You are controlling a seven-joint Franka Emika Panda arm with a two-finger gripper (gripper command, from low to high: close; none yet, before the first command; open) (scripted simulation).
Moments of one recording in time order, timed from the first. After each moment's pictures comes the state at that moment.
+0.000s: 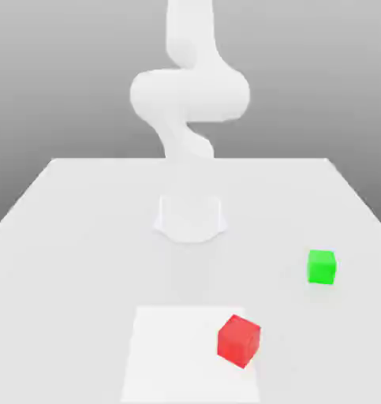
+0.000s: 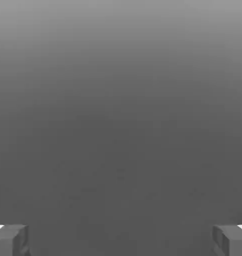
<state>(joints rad) -0.01 -0.71 0.03 -2.34 0.02 2.35 0.87</state>
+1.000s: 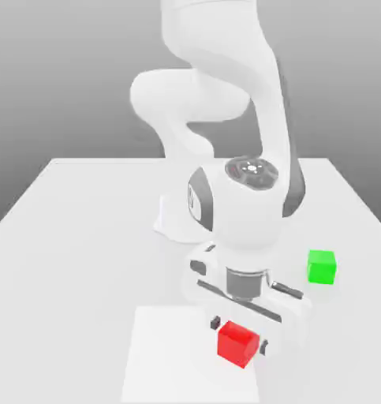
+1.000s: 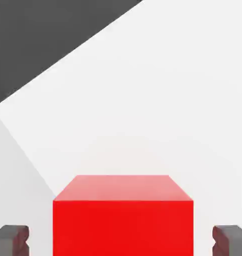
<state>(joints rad) 0.03 0.28 0.13 -2.65 -0.16 2.92 1.71</state>
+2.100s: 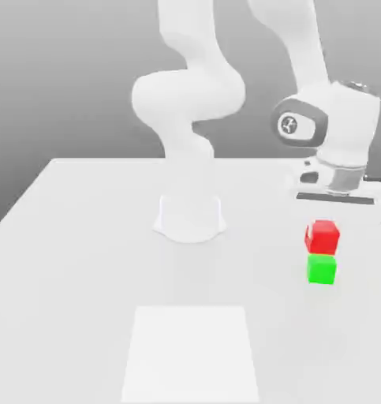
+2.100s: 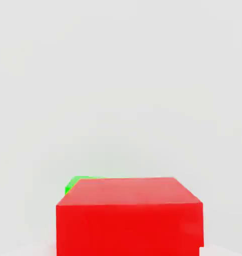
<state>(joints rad) 0.39 -0.06 0.55 -2.92 -0.09 2.83 1.87</state>
